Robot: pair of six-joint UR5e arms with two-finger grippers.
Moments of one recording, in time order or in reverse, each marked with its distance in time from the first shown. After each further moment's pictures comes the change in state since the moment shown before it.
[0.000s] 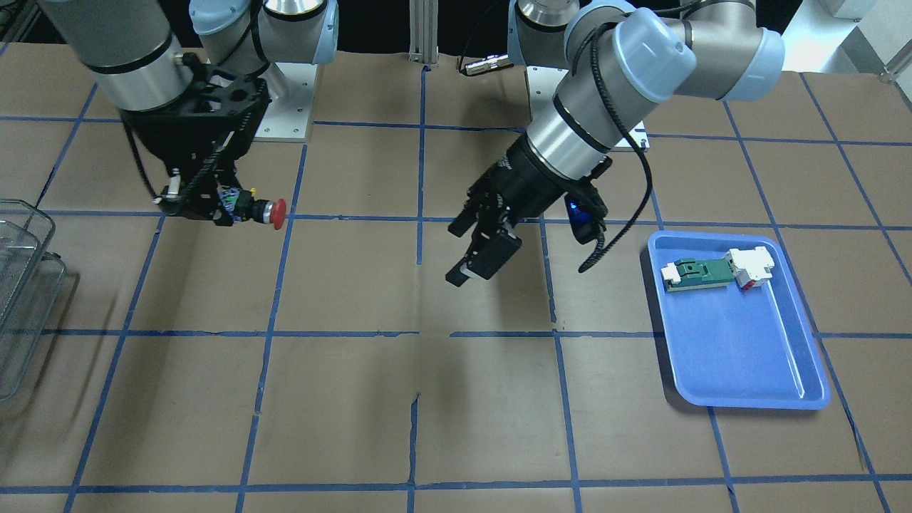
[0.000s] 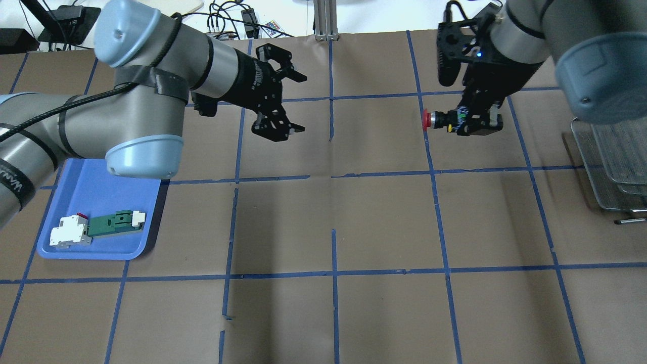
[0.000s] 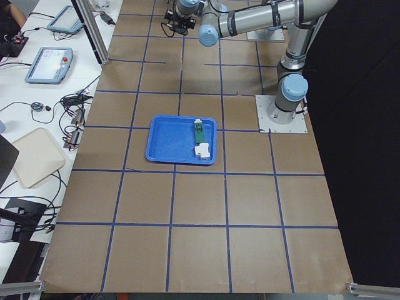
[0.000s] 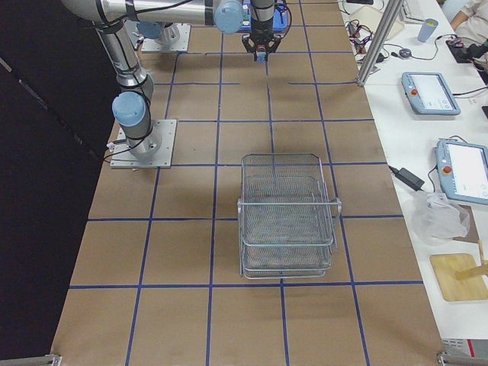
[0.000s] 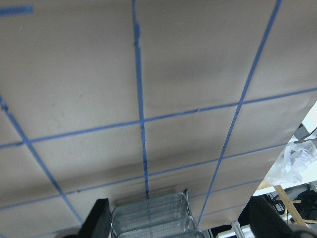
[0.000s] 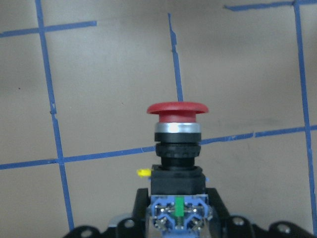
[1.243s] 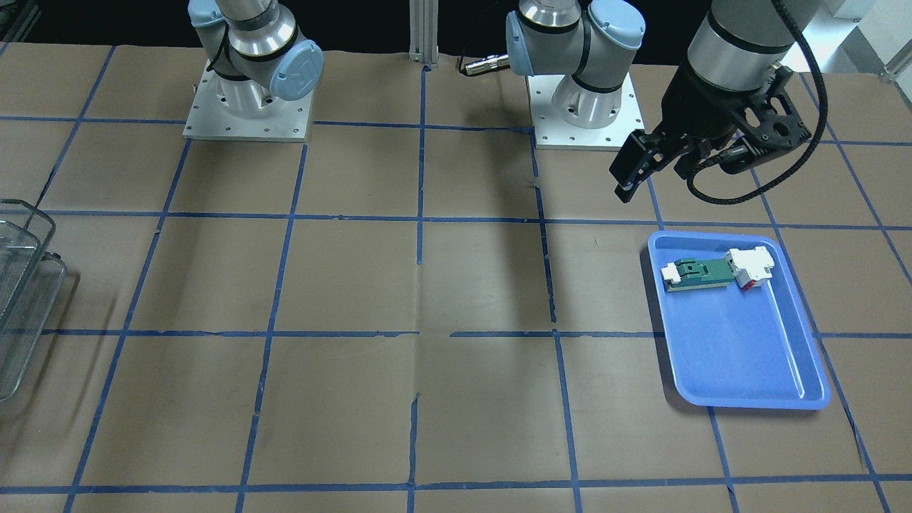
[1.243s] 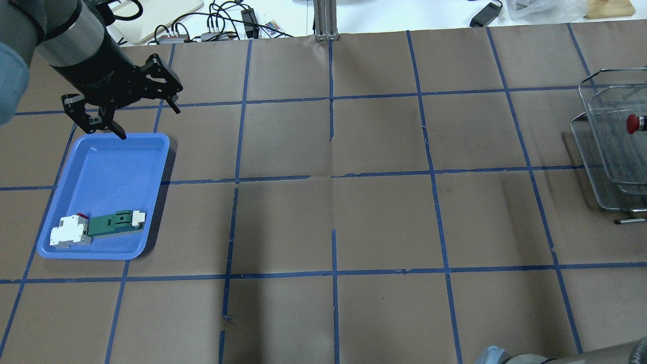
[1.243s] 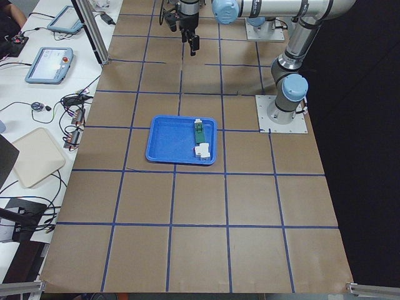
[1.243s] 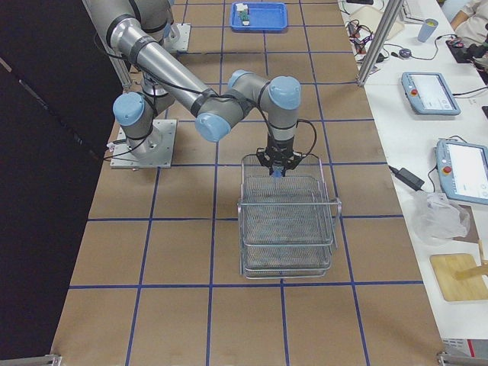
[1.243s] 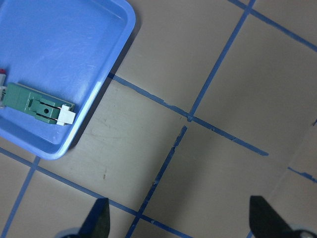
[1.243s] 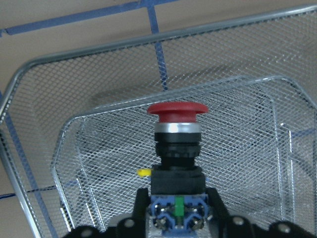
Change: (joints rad) left arm 0.146 0.160 0.207 -0.702 0.520 1.147; right arm -0.584 0.220 -0.007 -0.306 -0.159 -0.536
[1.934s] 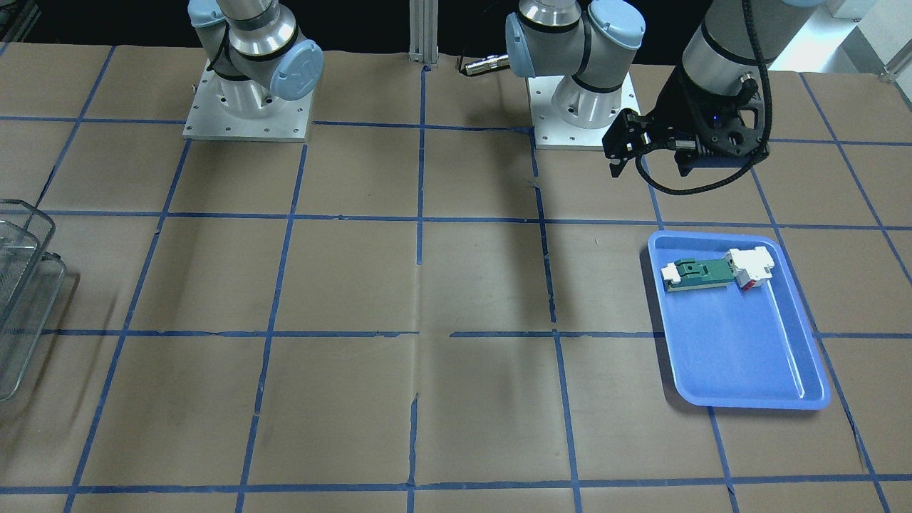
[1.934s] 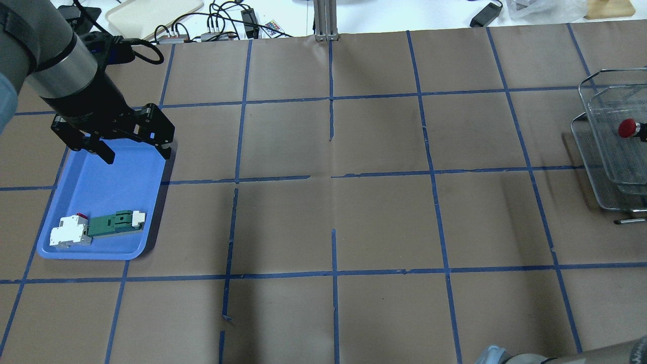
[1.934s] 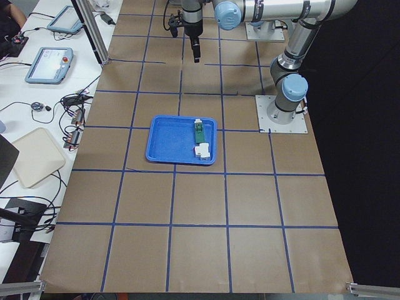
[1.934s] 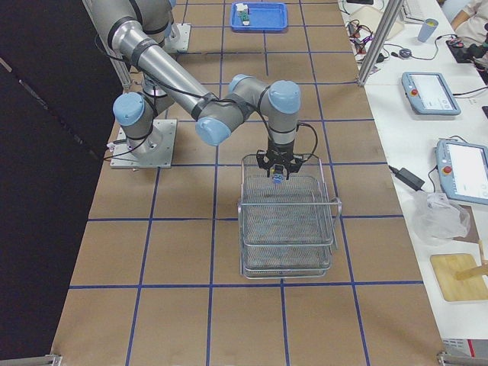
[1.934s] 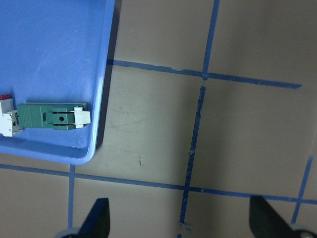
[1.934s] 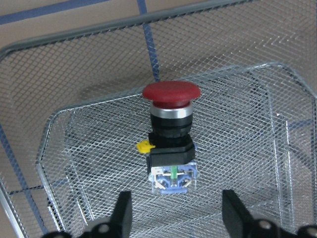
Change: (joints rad) left arm 0.022 0.039 -0.069 -0.054 0.016 0.408; right arm 0.026 -0.031 0.003 0.015 0.005 0.065
